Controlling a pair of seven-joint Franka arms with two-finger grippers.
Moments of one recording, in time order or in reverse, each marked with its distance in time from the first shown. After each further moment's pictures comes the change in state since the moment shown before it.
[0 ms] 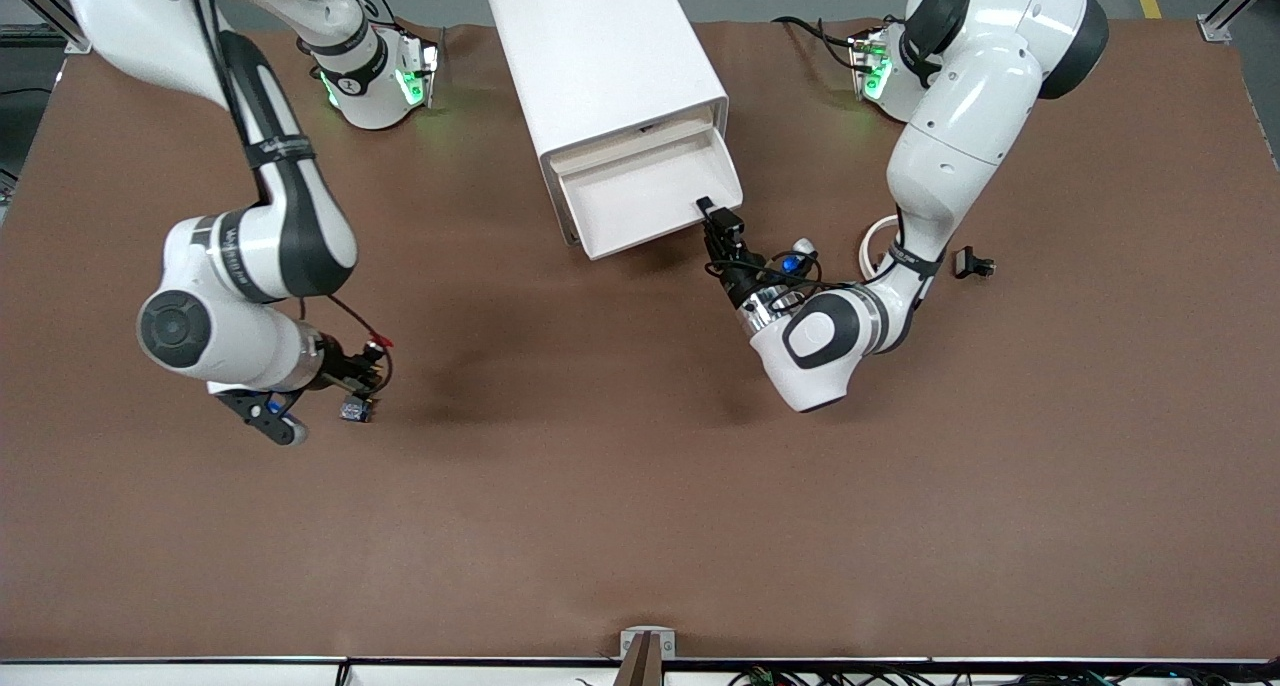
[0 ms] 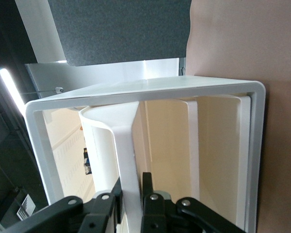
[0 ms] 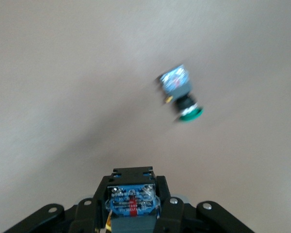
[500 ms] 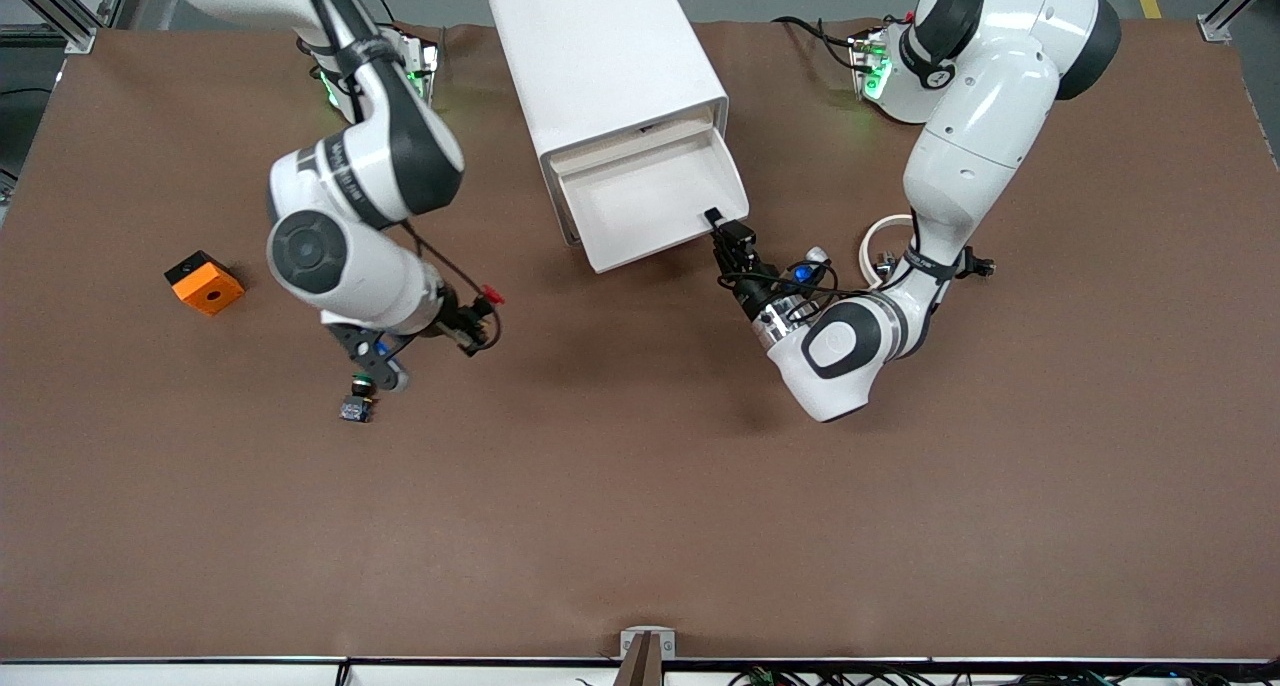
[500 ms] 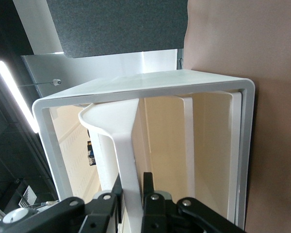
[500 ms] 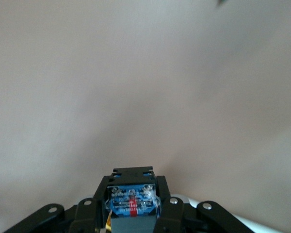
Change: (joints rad) left arm 0.034 0.001 0.001 0.005 -0.003 0.004 0.000; right arm 0.250 -0.053 0.003 0.083 0.110 -0.109 0.411
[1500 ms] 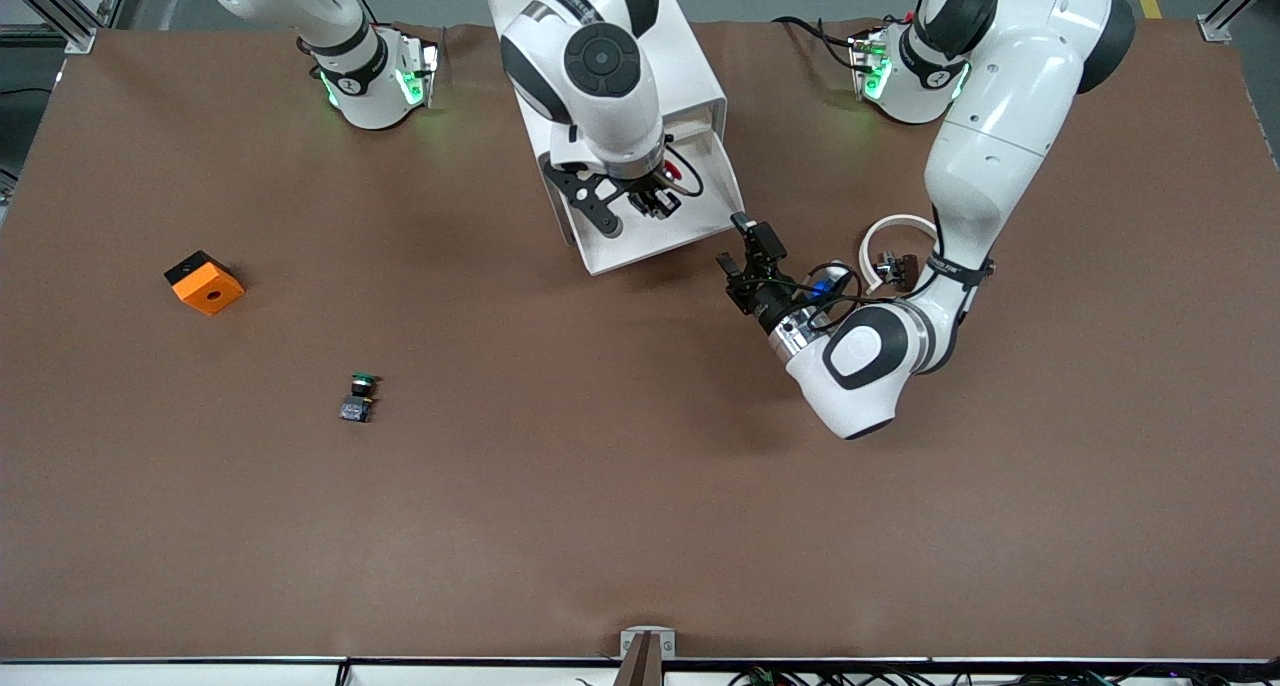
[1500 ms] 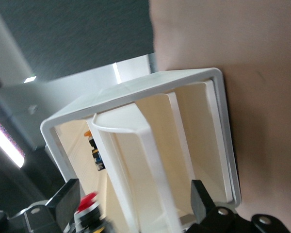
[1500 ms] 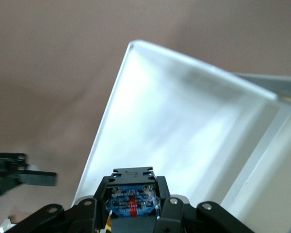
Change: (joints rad) left arm 0.024 -0.047 0.001 0.102 0.097 -0.008 0.183; right arm 0.432 0.003 -0.004 -0.008 -0.002 0.089 0.430
